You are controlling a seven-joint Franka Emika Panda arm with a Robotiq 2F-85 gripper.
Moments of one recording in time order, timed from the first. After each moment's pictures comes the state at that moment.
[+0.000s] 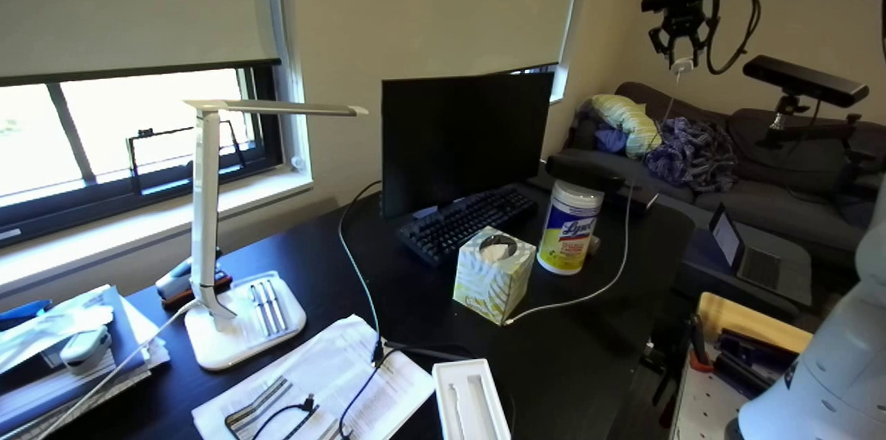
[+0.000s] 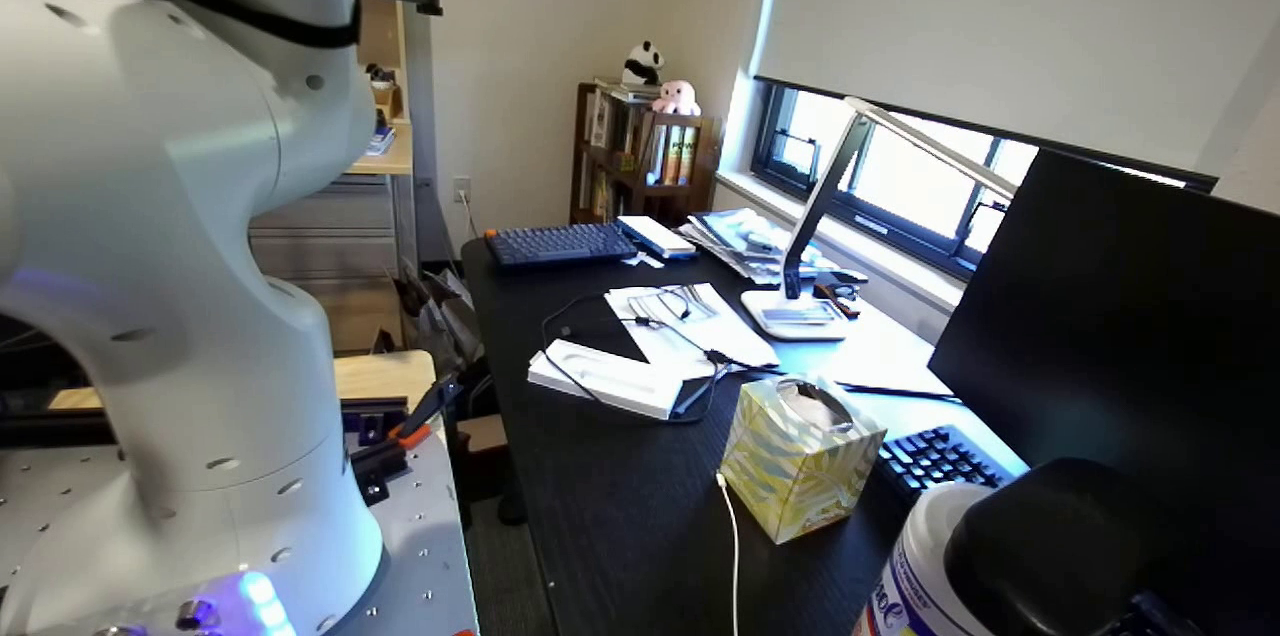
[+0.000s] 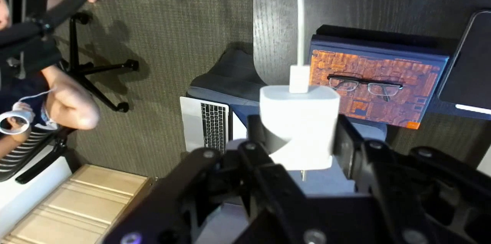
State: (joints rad) arm -0.51 0.37 -0.50 -1.31 -0.20 1.63 0.66
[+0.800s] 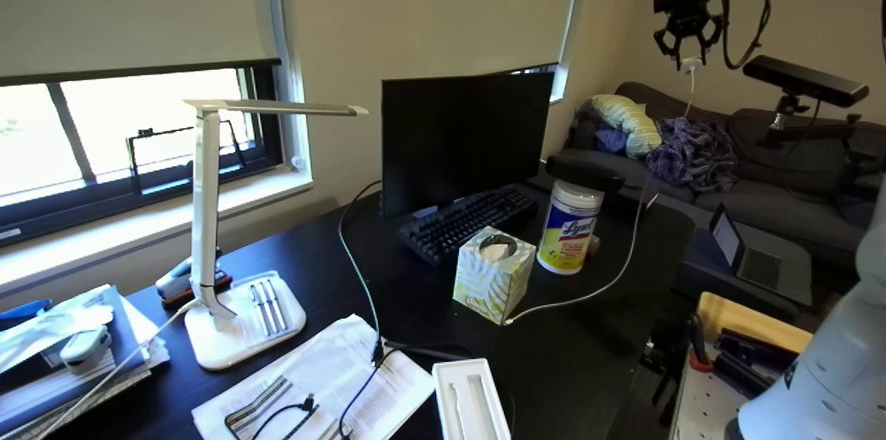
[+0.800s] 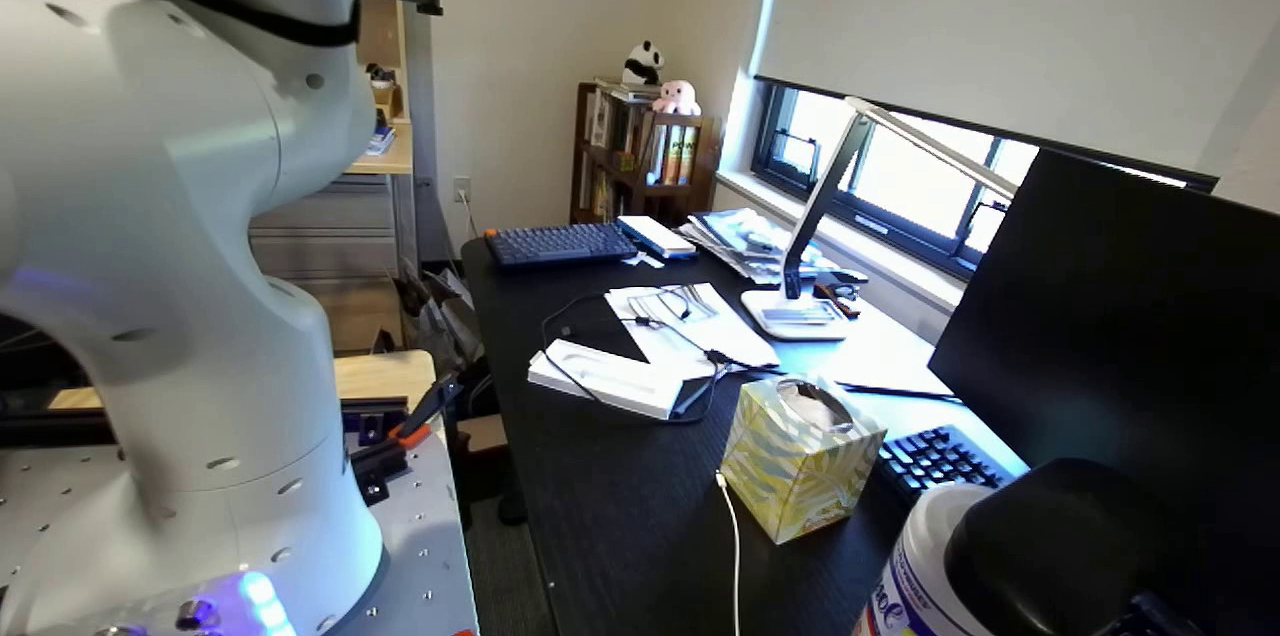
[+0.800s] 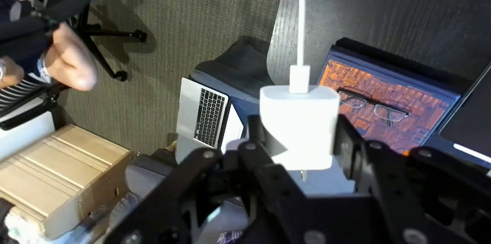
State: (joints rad) arm -0.51 0.37 -0.49 -1.33 -0.25 1.62 0.45
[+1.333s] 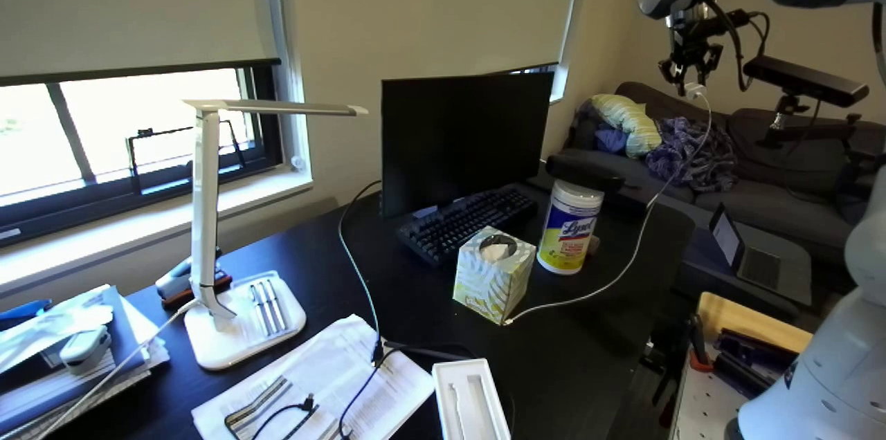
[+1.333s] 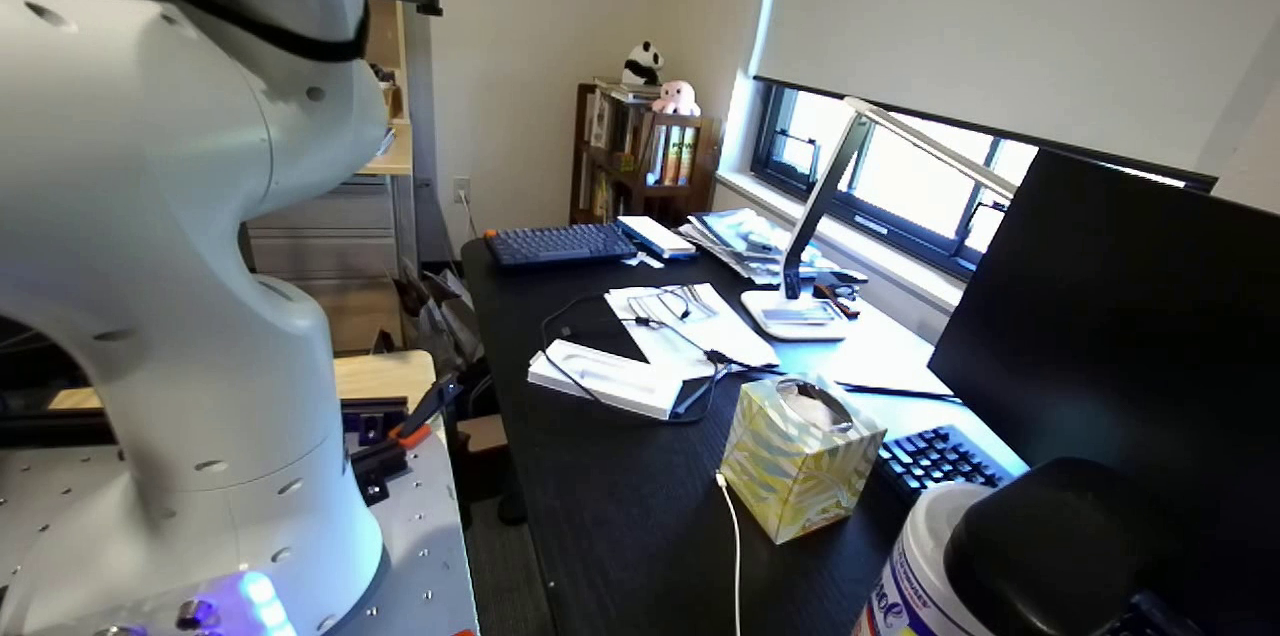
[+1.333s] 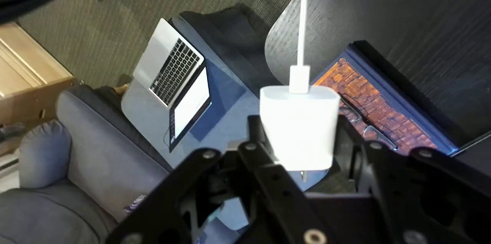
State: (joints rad) arm -0.61 0.45 -0.48 -1.41 -0.24 1.88 0.03
